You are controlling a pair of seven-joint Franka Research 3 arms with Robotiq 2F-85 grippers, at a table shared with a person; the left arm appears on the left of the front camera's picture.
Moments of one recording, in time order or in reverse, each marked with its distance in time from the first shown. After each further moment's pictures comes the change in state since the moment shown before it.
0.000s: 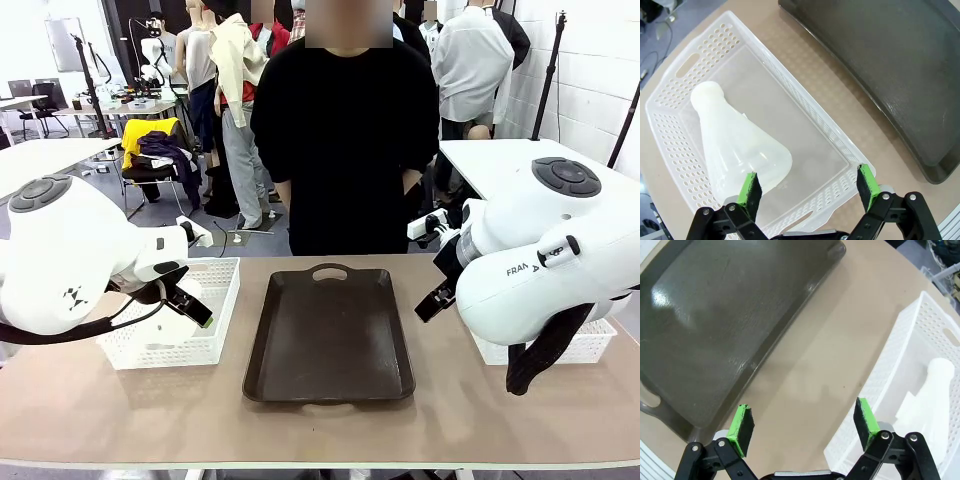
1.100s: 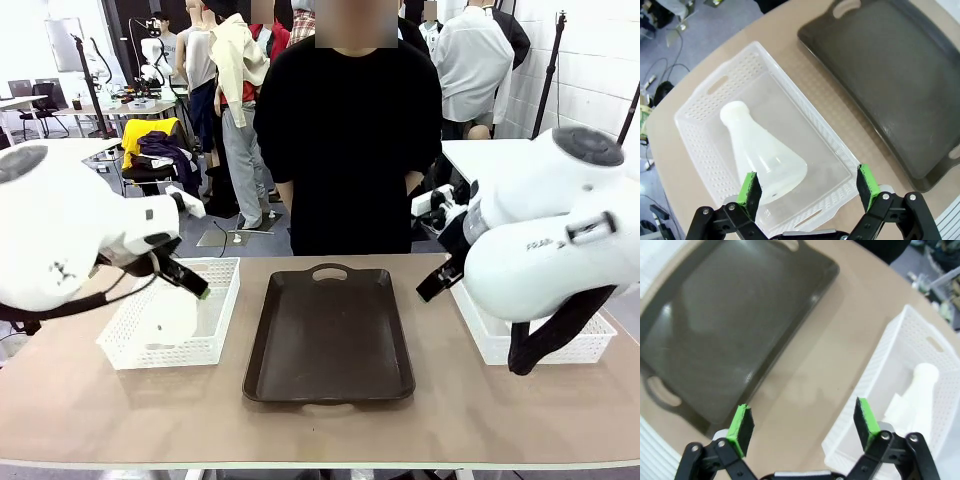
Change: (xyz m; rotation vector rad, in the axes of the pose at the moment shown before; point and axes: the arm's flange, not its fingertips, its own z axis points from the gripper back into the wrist) left arm 0.026 0.018 0.054 0.019 -0.087 0.054; right arm 0.021 -0.003 0.056 0.017 -0.060 -0.008
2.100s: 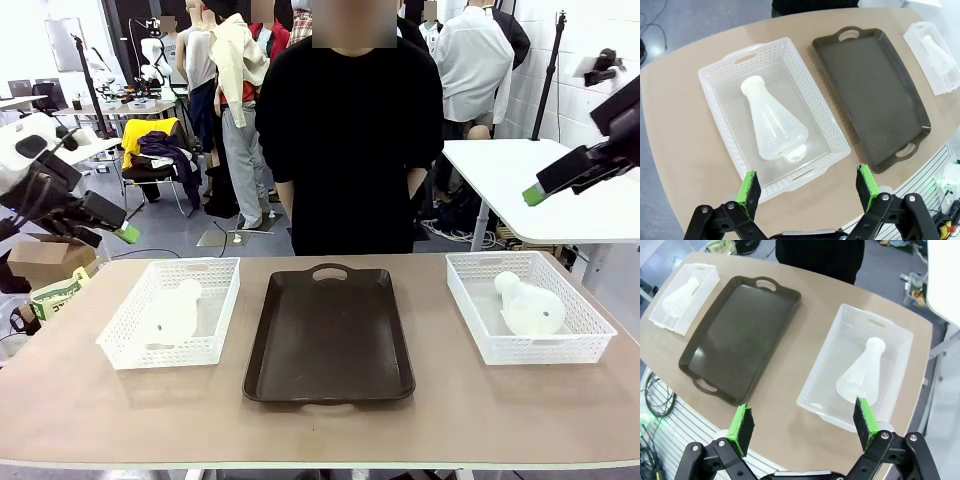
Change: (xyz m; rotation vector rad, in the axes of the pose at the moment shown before) left arm -0.012 0.106 0.096 -0.221 0.014 0.322; right arm -0.032 -0.100 0.188 0.062 -0.141 -0.240
